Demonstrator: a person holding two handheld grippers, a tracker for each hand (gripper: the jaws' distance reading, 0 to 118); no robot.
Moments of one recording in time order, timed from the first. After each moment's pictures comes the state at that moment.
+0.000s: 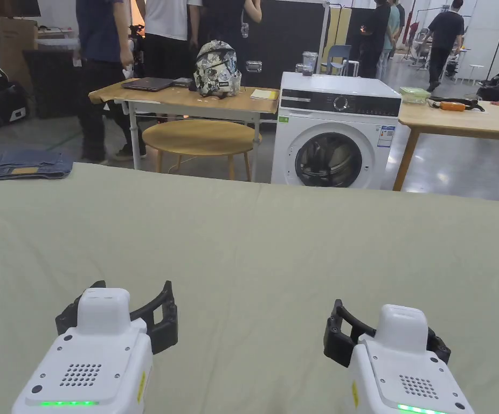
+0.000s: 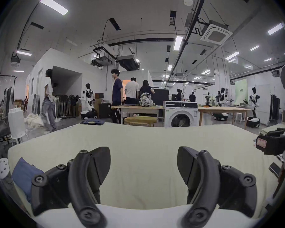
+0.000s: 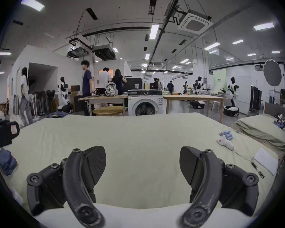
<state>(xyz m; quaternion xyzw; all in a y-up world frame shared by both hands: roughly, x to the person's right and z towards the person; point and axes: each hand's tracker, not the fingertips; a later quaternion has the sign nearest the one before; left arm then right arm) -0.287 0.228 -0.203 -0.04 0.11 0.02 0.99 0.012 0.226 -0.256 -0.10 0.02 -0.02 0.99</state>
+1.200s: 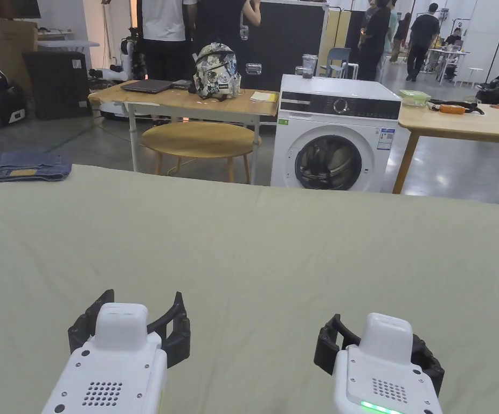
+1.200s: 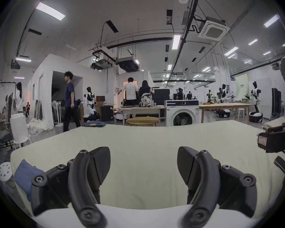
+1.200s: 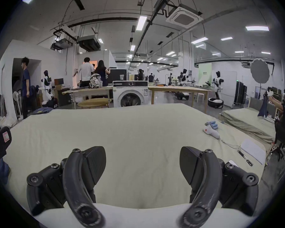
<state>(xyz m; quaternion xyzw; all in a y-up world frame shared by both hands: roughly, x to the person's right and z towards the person) -0.269 0.216 -0.206 -0.03 0.13 -0.01 0.99 -0.018 0.226 -0.251 -0.15 -0.07 -0.01 0.99</state>
